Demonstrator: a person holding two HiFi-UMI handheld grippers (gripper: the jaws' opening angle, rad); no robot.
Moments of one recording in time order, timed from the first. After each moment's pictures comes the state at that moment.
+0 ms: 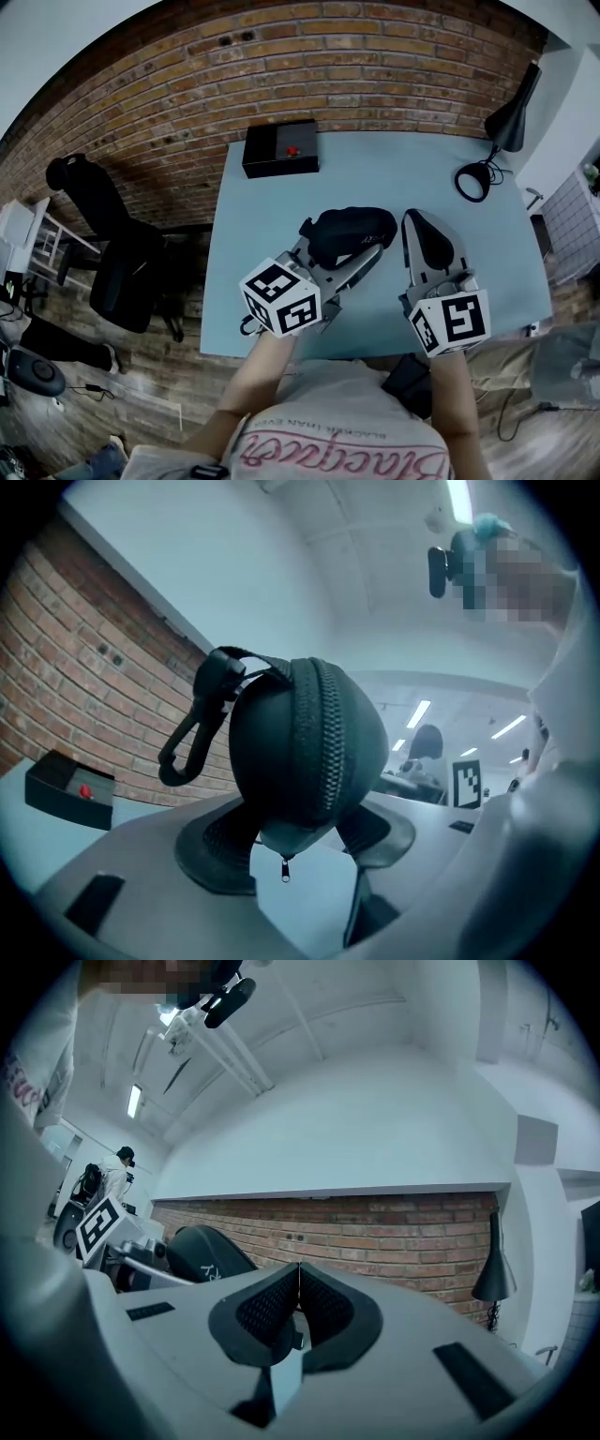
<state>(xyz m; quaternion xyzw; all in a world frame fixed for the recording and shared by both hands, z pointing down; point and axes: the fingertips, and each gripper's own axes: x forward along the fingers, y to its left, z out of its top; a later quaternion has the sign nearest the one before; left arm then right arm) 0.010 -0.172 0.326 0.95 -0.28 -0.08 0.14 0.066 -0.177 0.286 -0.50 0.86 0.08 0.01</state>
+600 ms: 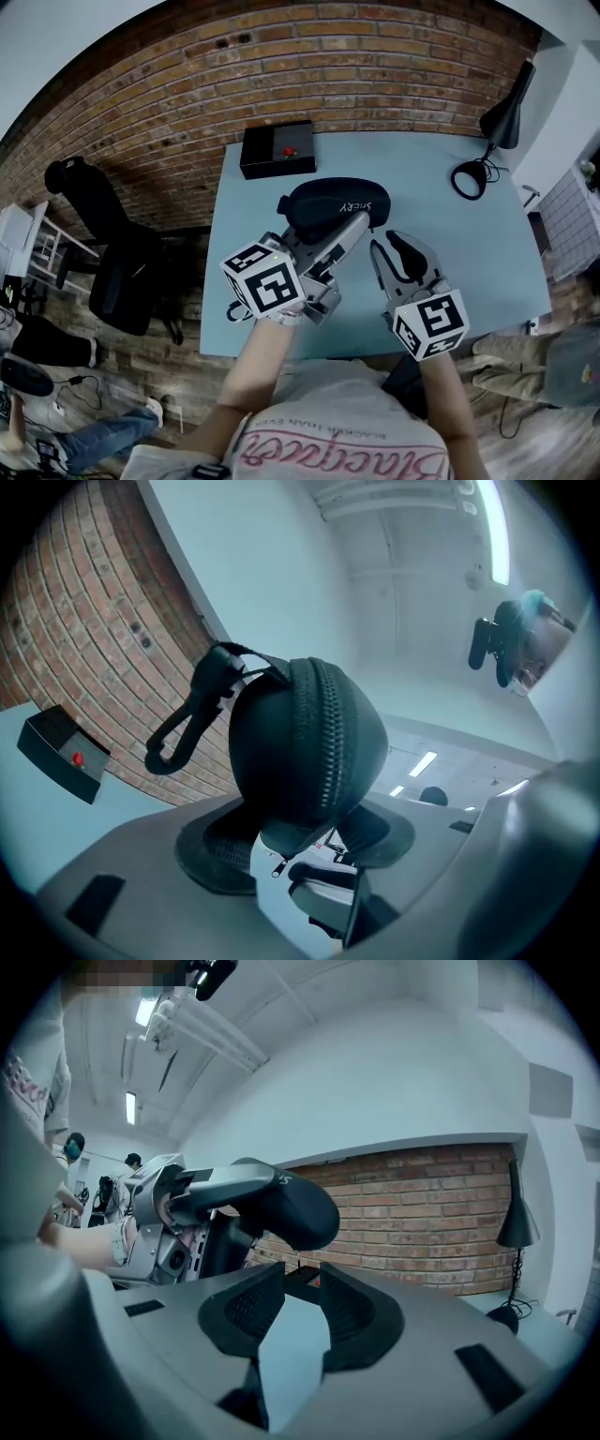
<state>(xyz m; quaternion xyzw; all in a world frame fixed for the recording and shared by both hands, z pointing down) -0.015 -0.191 0.284 0.91 -0.27 -0.19 0.24 0.036 -0.163 0.350 -0.46 0.89 -0.01 -0.05</state>
